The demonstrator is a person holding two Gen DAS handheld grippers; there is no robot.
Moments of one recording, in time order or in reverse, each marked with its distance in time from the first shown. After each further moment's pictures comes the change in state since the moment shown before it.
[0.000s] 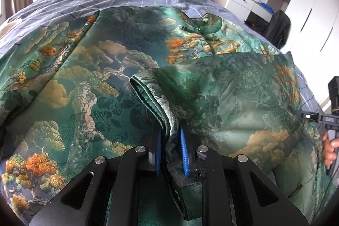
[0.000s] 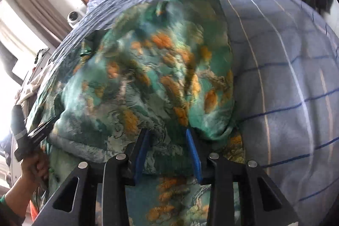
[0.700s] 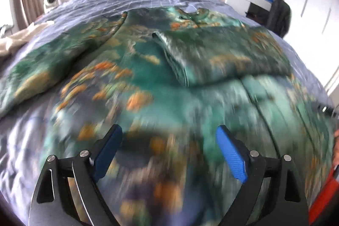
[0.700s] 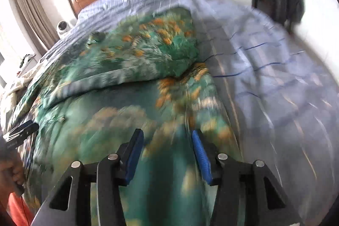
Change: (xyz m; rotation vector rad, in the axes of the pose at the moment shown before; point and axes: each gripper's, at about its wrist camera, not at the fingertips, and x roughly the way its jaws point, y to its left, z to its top) left arm -0.129 -0.010 -0.099 0.090 -0.005 0.120; right arm -0.106 0.032 -0.140 -0.020 -0.211 -0.202
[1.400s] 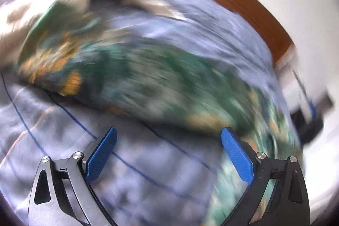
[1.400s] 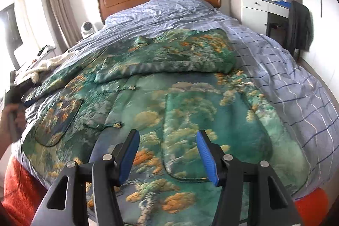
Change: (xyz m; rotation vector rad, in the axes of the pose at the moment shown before) left arm -0.028 0.282 -0.016 -0.821 -0.174 0.125; right arm -0.059 0.094 -0.066 -0.141 -0.103 0.071
